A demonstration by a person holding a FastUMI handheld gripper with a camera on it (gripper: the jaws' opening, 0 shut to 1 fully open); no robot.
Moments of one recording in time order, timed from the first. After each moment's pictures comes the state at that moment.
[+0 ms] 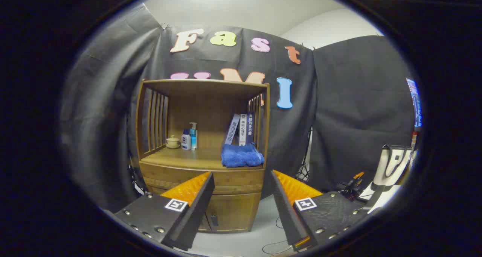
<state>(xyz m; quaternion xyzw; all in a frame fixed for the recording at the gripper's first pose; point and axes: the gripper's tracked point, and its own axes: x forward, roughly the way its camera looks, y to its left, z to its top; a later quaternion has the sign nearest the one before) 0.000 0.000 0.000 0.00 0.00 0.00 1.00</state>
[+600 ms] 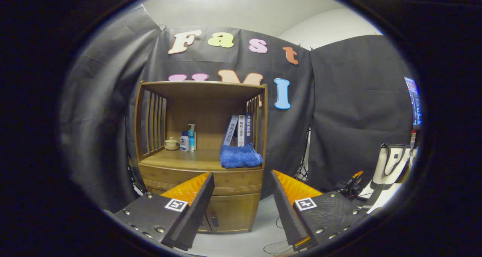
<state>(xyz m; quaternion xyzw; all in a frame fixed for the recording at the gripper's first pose) -0.004 -0.002 0.003 0.01 -0.01 -0.01 1.00</state>
